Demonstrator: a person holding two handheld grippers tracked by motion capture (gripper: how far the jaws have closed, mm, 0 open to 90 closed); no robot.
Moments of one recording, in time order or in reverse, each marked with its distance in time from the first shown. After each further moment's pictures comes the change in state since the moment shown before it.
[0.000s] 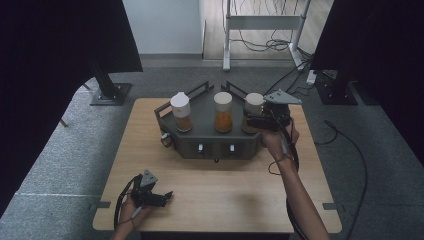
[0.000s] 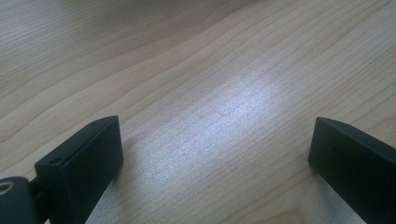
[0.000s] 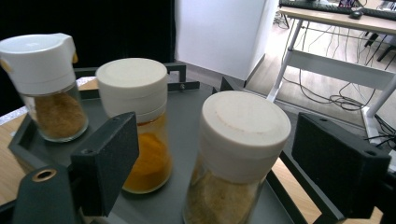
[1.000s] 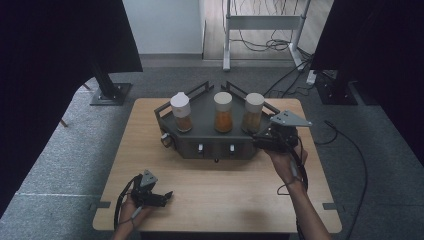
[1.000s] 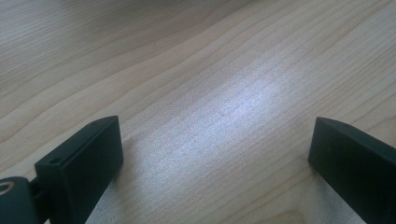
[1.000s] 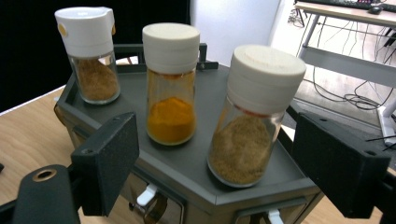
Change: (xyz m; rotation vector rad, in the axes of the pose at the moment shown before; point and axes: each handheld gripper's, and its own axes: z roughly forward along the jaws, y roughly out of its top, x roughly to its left) left arm 0.000 0.000 0.000 0.000 0.002 0.001; right arm 0.004 -0.031 -0.043 0.011 0.057 -0.019
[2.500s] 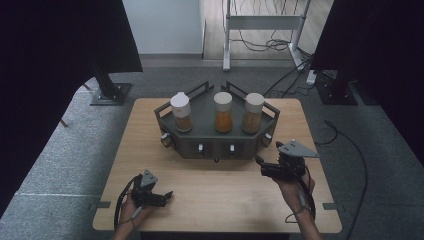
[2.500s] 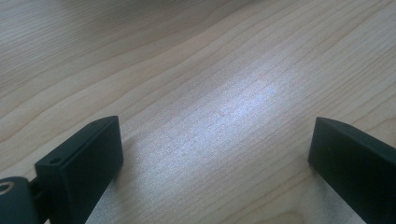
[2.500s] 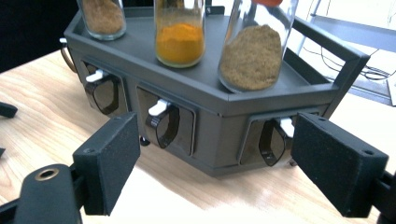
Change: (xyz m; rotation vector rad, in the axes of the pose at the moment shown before) left arm 0.000 0.000 0.000 -0.001 0.001 -0.002; right arm 0.005 -0.061 -0.028 0.077 0.013 0.028
